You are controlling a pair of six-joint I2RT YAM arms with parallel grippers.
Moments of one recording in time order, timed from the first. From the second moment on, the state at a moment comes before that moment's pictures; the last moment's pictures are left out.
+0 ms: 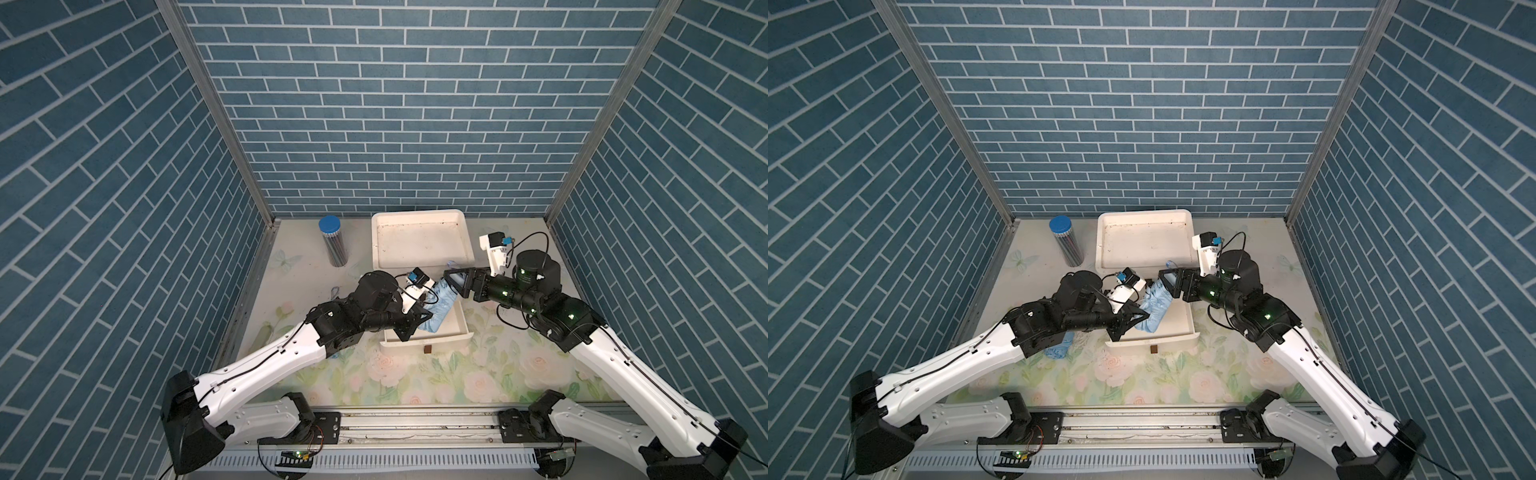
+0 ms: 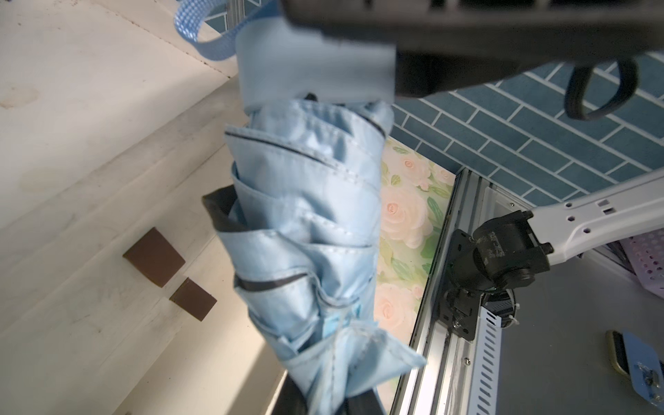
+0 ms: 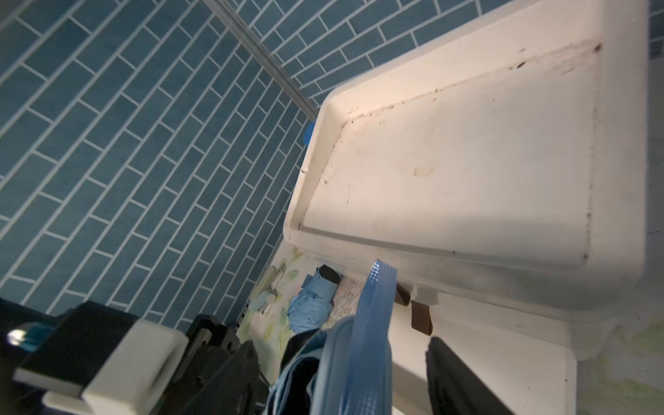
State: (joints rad) left arm -0.92 1.16 1.04 -0.42 0.23 -0.12; right arm 0.66 1.00 1.04 -0.41 -0.33 0.59
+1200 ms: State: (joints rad) left arm -0.83 0.93 0.95 -0.50 -0.69 -0.59; right arm 0.93 0.76 0.20 0.44 0.07 0.84
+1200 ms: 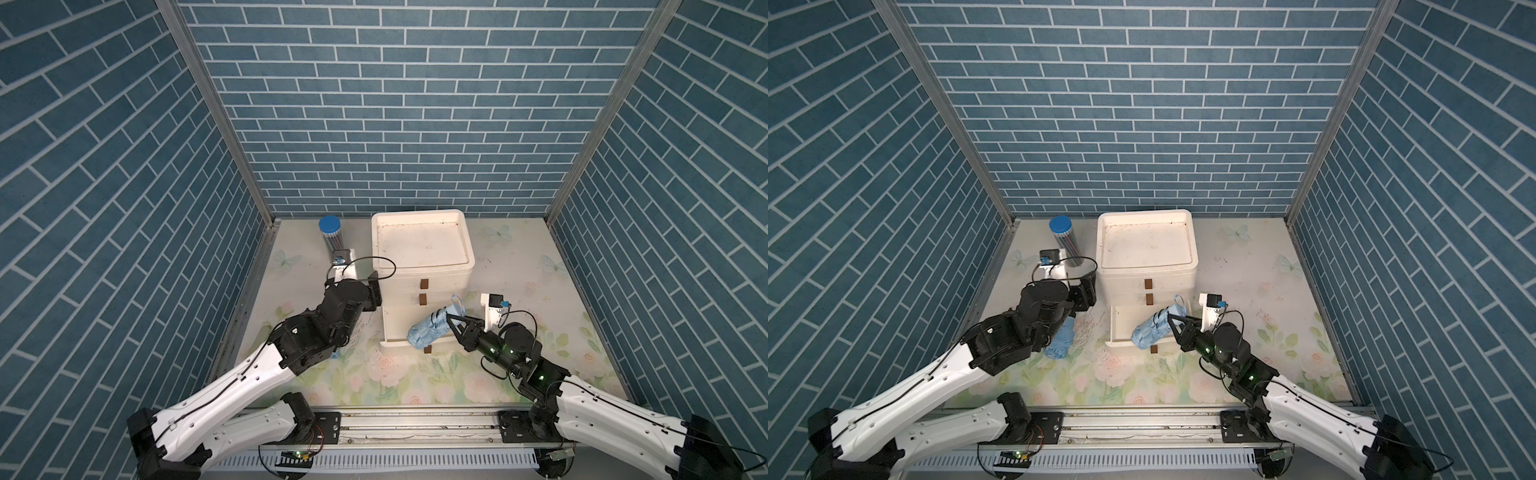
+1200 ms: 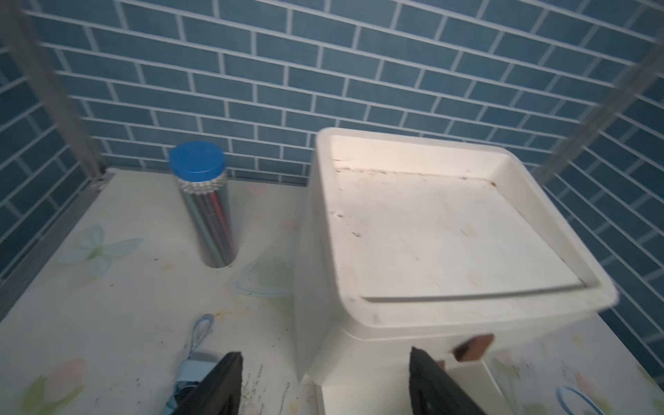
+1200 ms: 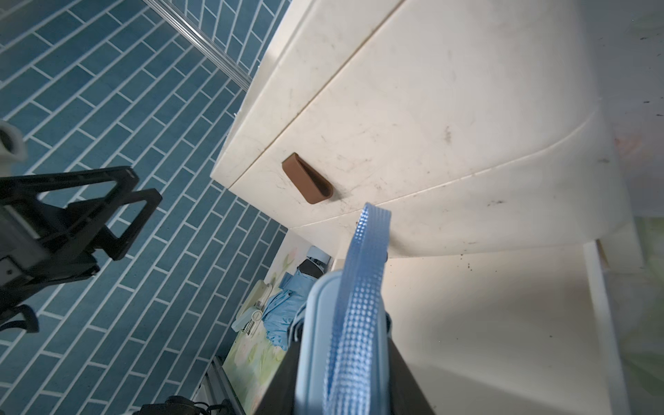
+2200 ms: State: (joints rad) left arm -0.44 1.05 0.54 -0.46 -0.46 -0.97; right arm 1.10 0.98 0.11 0.73 0.38 0.82
